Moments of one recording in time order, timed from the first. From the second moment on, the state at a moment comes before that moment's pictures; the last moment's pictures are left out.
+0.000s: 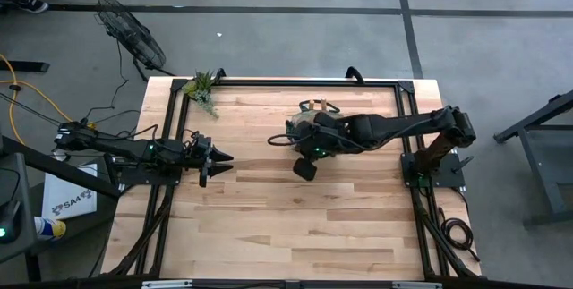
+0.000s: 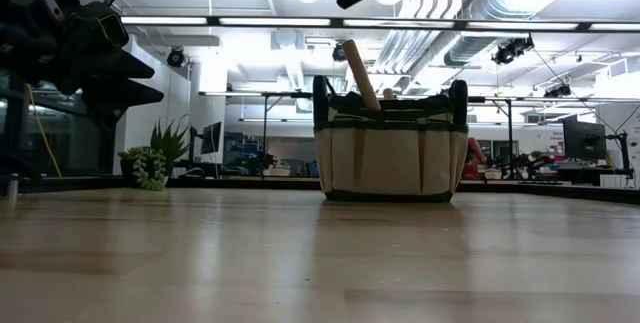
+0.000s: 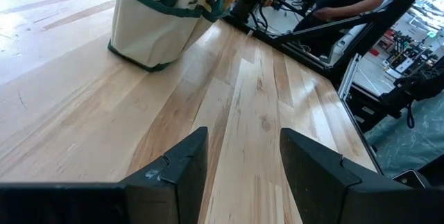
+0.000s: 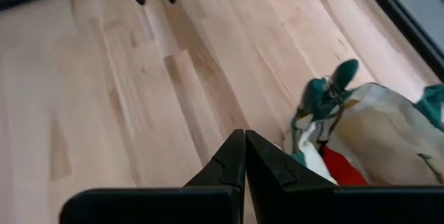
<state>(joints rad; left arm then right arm) -0.17 0.32 0.03 0.10 -0.19 -0.55 0.11 1.68 1.64 -0.85 0.27 0.44</state>
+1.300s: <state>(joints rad) -0.17 0.32 0.03 0.10 -0.19 -0.55 0.08 1.76 1.64 -1.04 0.39 0.47</state>
